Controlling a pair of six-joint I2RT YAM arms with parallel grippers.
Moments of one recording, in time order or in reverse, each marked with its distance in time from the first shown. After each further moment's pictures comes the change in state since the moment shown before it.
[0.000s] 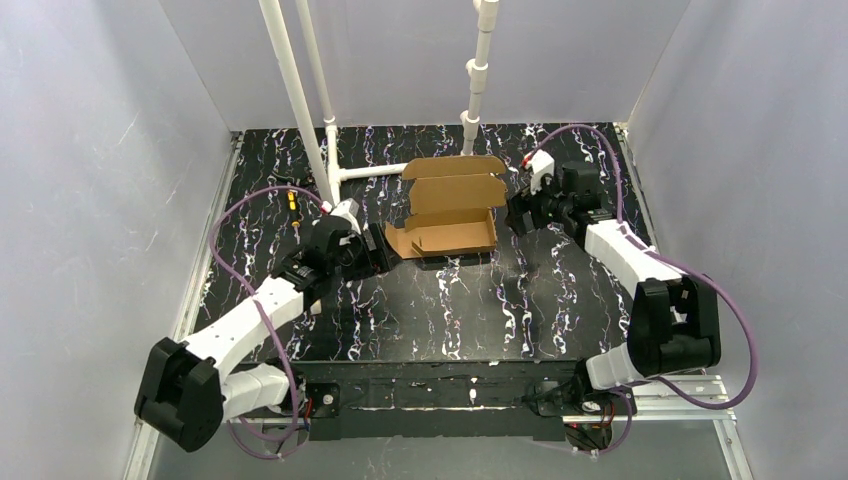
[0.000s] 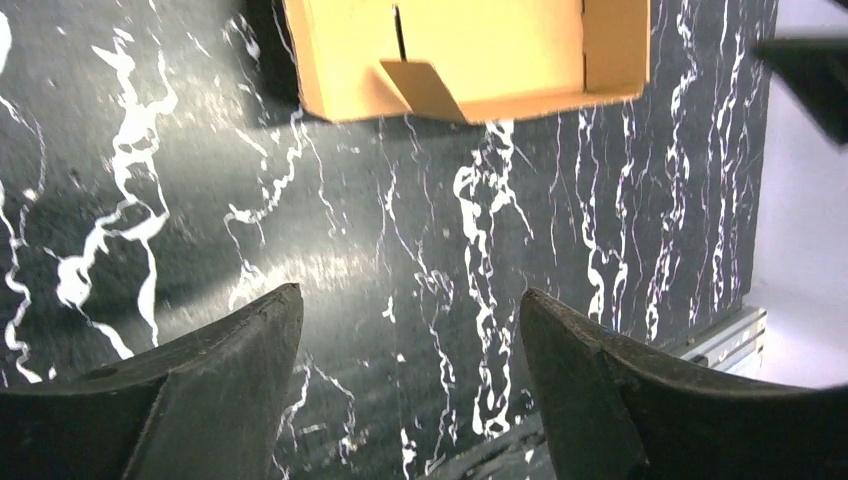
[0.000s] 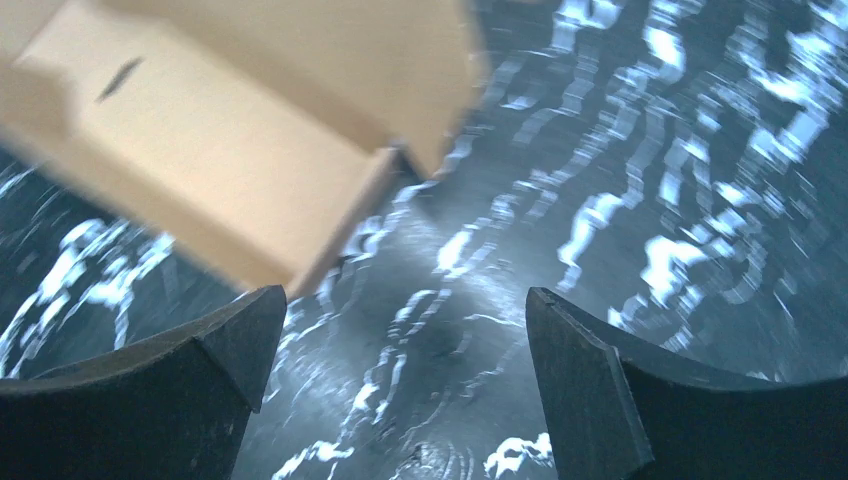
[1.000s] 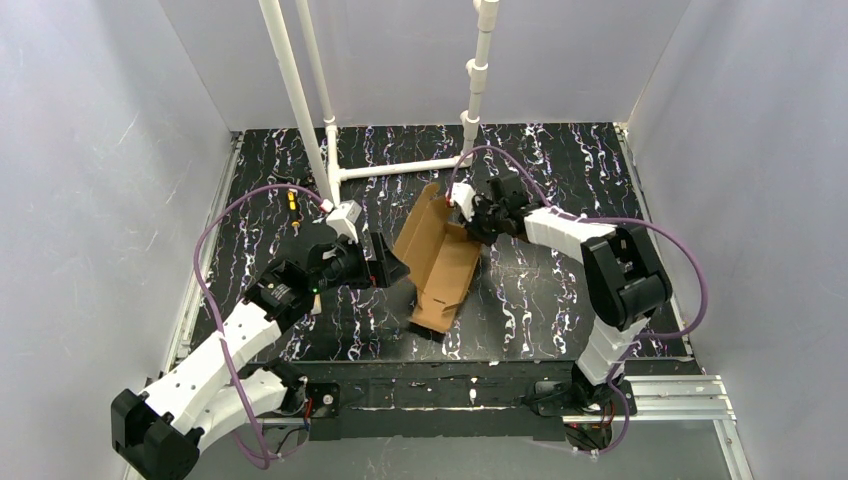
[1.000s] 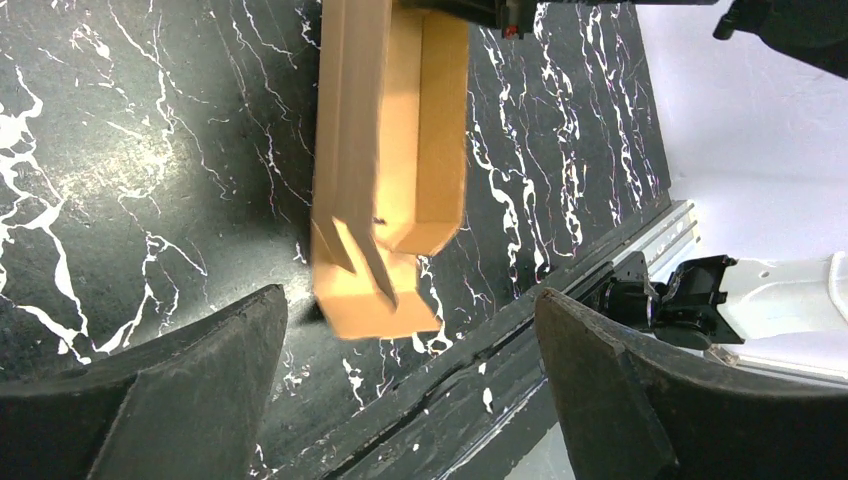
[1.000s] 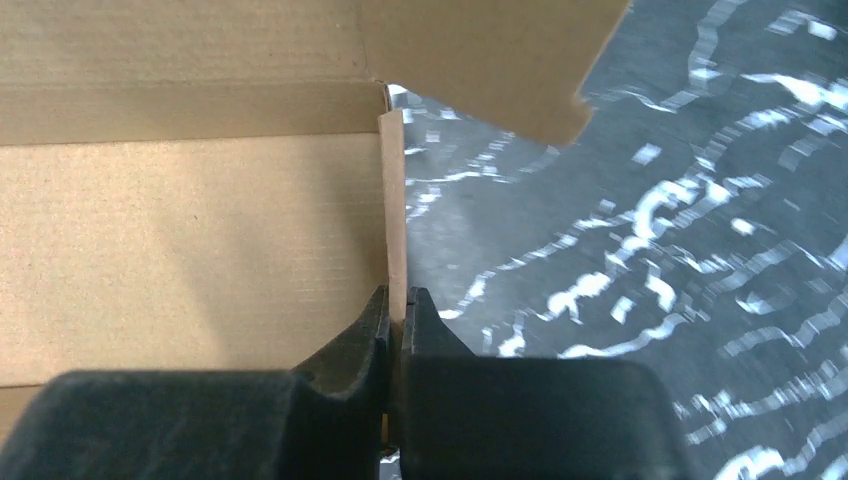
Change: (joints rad) left arm -0.069 -0.233 0.042 -0.109 0.115 0.072; right arm 0.278 0.343 0.193 -0.156 -0.106 -0.444
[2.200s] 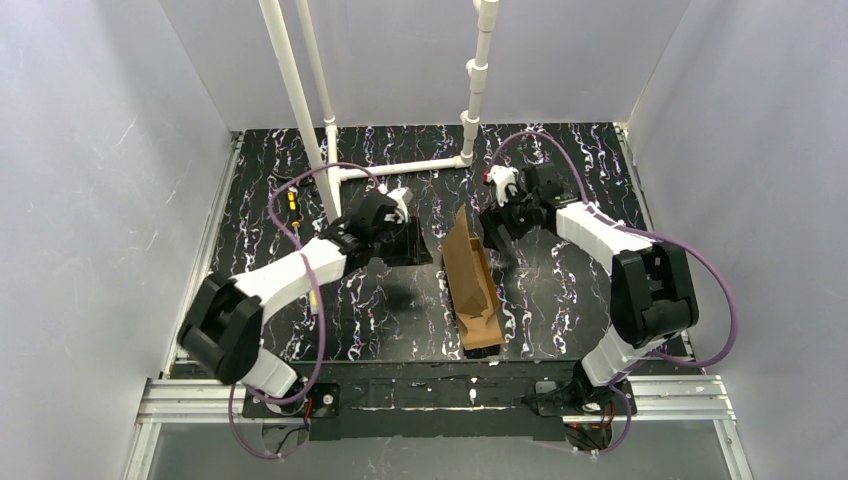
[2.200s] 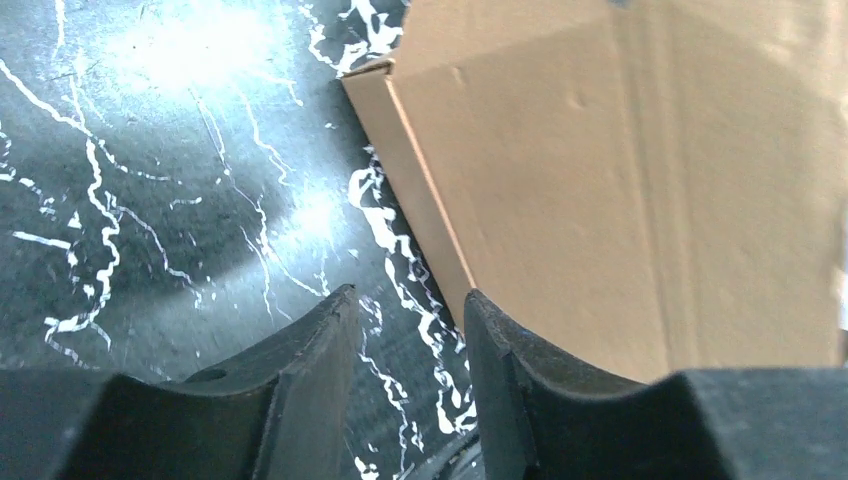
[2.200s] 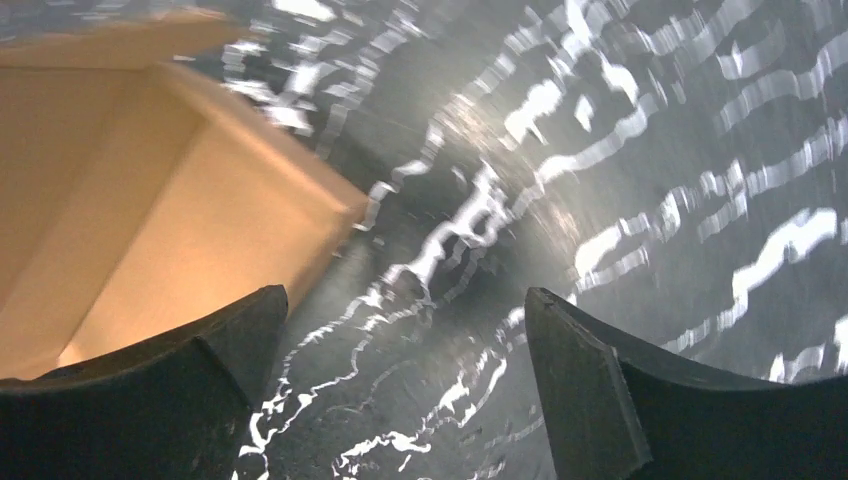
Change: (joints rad) left arm -0.037 0.660 0.254 0.119 0.019 0.031; right arm -0.138 -0.168 -0.057 -0.106 0.132 0.402
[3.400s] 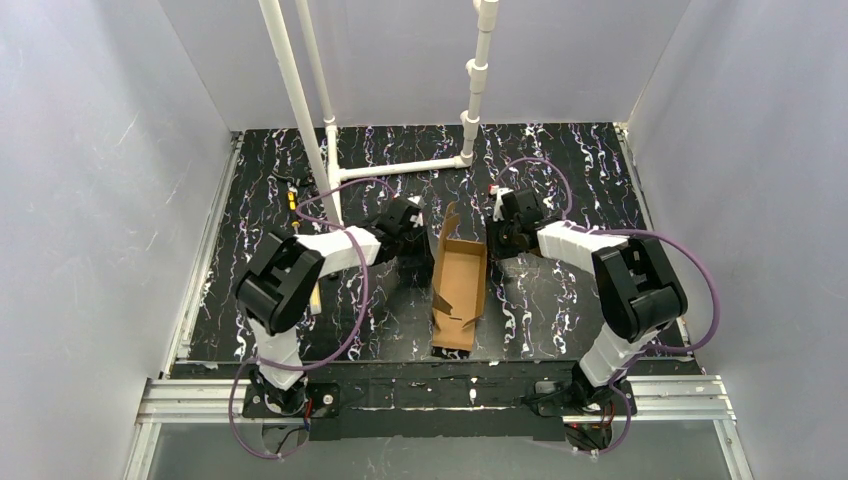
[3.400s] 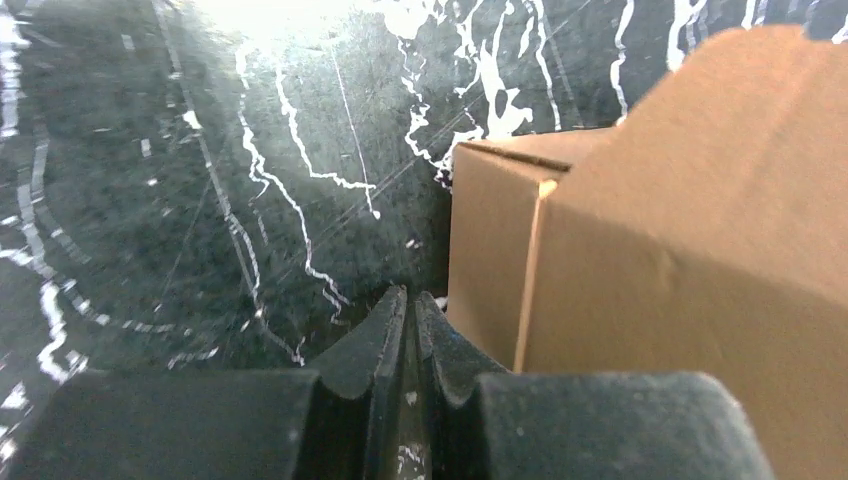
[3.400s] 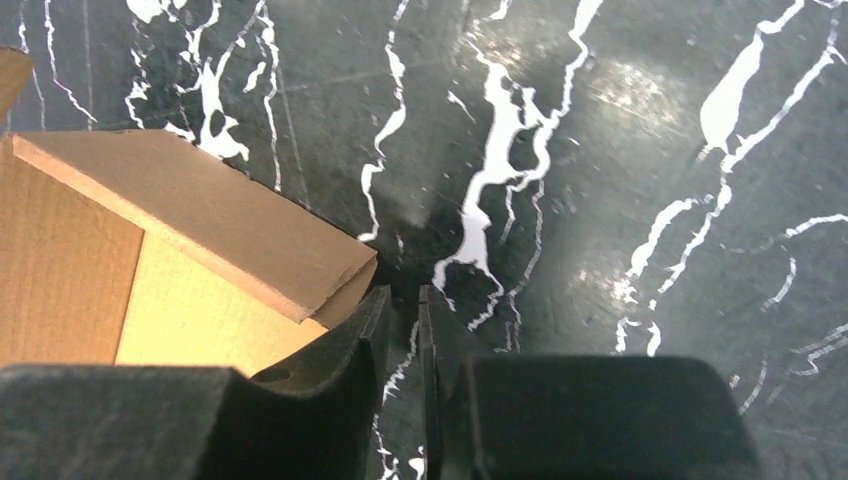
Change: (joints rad) left arm -0.003 0.256 0.064 0.116 -0.068 -0.068; right arm 0.088 0.042 -0.152 0.156 0.149 0.470
